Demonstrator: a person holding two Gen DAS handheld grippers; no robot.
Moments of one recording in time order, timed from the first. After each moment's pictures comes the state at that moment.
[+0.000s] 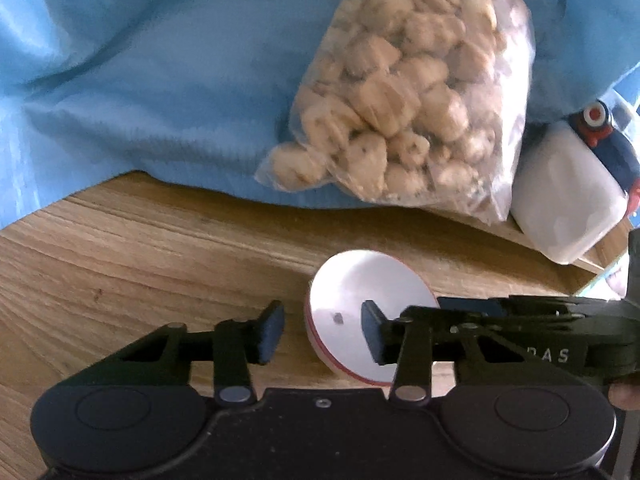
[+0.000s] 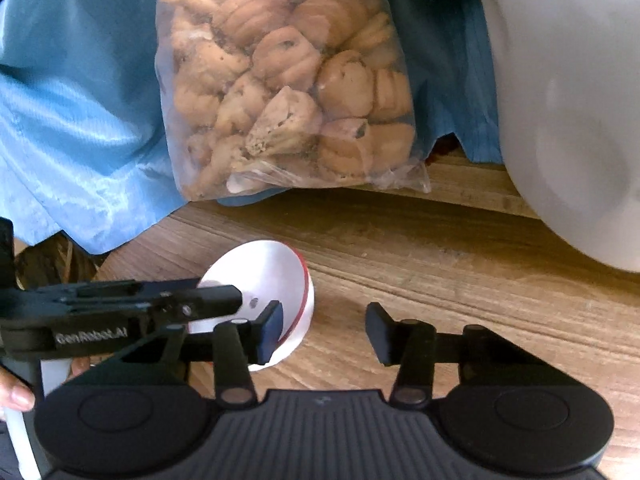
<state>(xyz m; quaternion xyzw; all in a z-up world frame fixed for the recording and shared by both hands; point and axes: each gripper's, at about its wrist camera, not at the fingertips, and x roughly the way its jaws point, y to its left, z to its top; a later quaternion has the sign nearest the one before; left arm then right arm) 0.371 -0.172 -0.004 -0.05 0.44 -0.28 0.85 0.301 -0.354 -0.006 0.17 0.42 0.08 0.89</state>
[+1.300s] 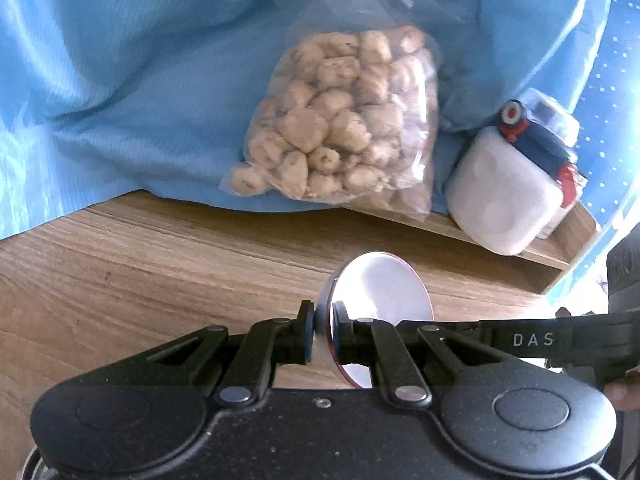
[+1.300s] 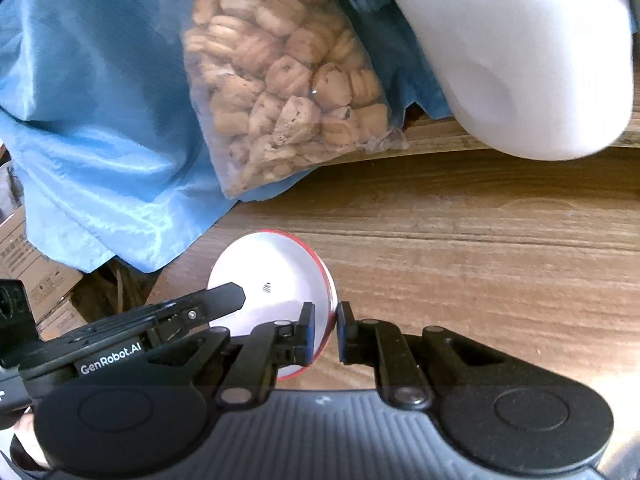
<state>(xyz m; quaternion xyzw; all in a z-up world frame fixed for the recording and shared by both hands) 0.293 -0.176 0.036 -0.04 0.38 -0.27 0.88 0.243 -0.377 0.007 0.27 0.40 0.10 0.87</state>
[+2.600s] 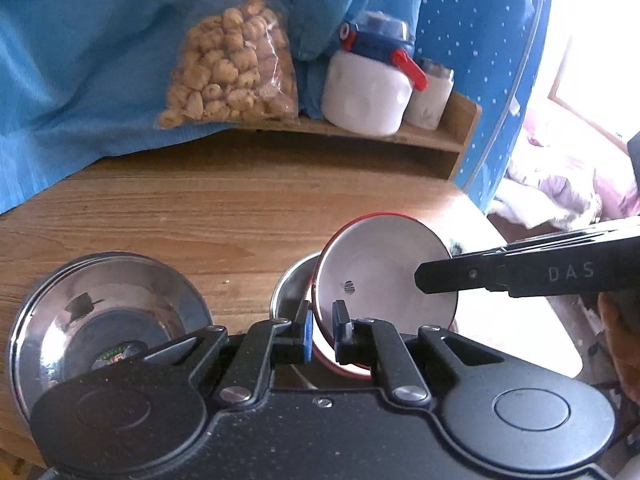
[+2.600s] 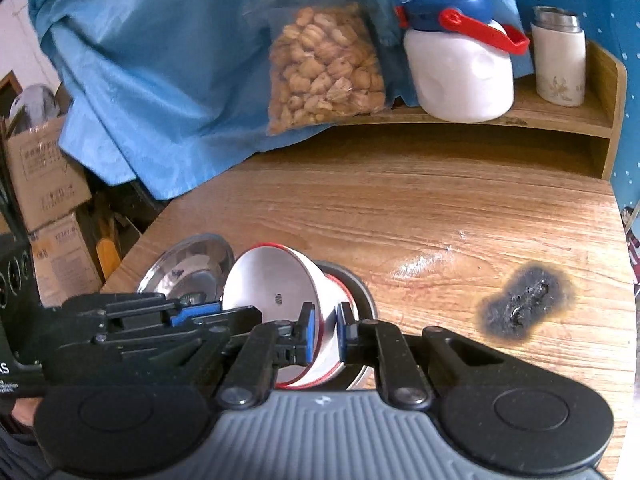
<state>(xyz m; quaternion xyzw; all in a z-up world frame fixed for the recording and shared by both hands) 0.142 -0.162 0.036 0.04 0.37 -0.36 0.86 0.080 -0.325 0.049 0.16 0.38 0.05 0.91</state>
